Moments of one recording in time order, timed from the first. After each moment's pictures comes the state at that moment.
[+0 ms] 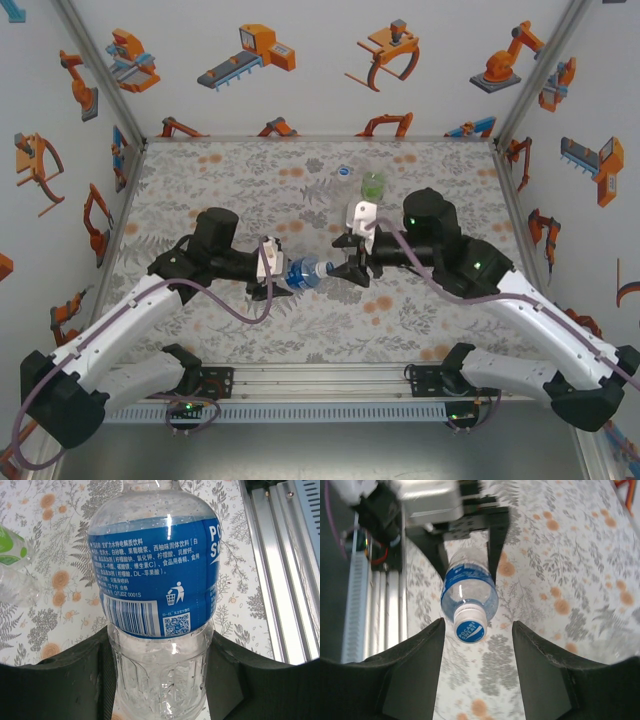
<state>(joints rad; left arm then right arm) -0.64 1.02 0.83 -0.49 0.82 0.80 0.85 1.03 1.18 -0.53 -0.57 -0.40</state>
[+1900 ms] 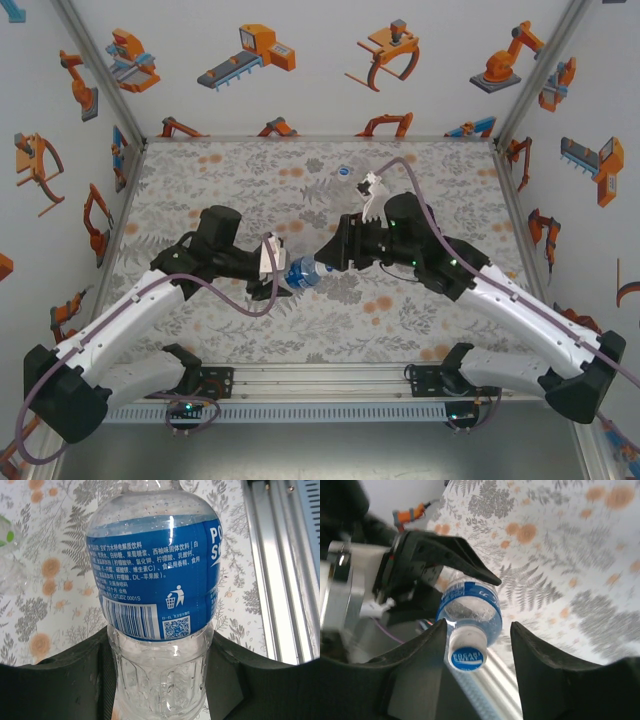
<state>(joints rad) -0.63 1.05 0.85 -0.53 0.81 0.79 0.85 1.07 1.09 -0.41 -0.25 0.53</state>
